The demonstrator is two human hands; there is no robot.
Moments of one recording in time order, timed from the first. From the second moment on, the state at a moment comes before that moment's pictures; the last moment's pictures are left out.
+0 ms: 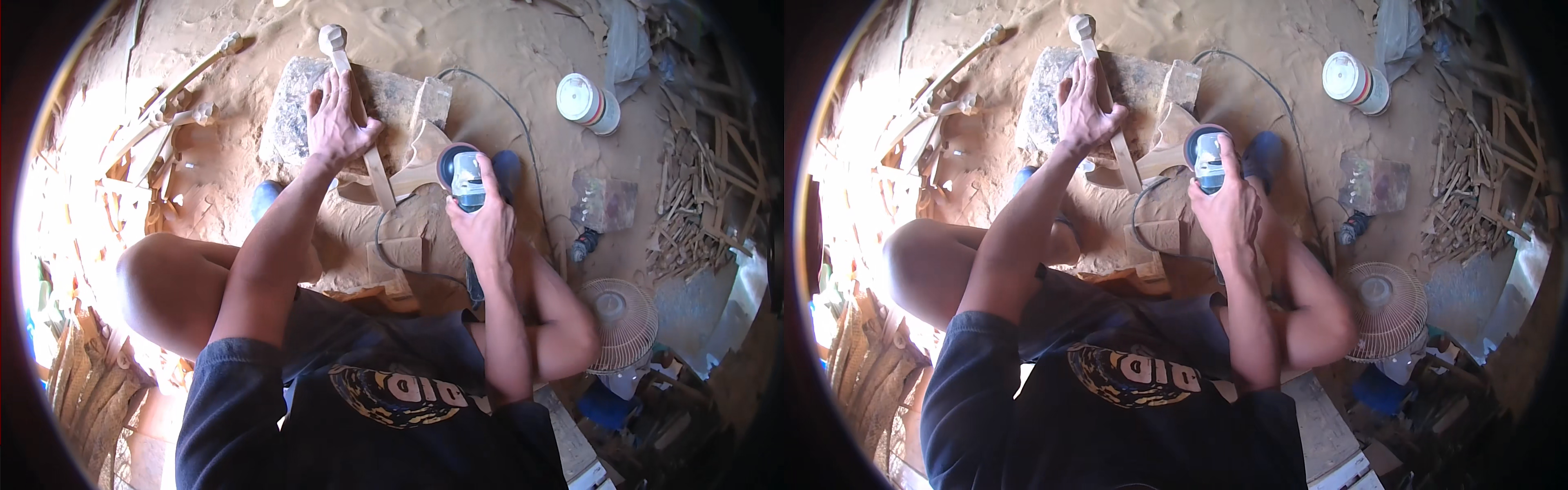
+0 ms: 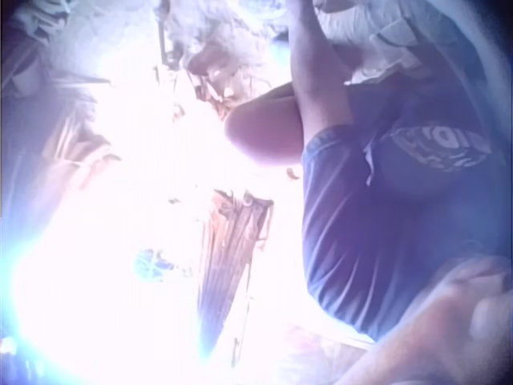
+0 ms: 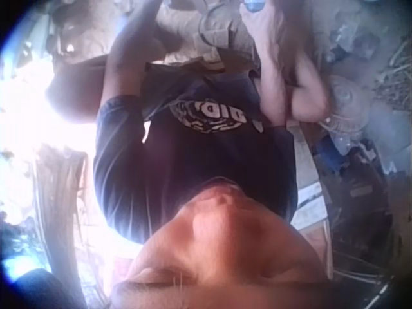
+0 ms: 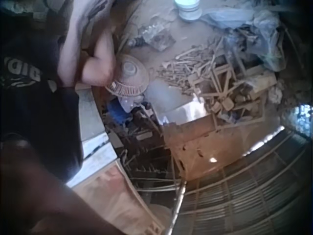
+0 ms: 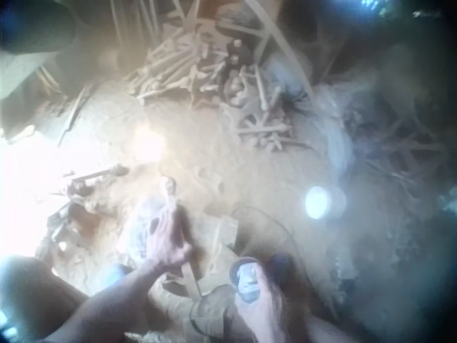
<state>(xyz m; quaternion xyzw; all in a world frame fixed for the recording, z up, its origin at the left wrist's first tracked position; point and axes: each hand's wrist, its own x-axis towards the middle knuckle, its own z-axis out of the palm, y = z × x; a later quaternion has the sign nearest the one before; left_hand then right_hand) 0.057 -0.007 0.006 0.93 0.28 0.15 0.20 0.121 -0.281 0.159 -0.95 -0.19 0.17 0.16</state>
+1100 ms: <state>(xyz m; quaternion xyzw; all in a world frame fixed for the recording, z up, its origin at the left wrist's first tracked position) 0.062 -0.008 0.014 0.92 0.28 0.16 0.21 0.137 -0.283 0.151 -0.94 -0.17 0.17 0.24</state>
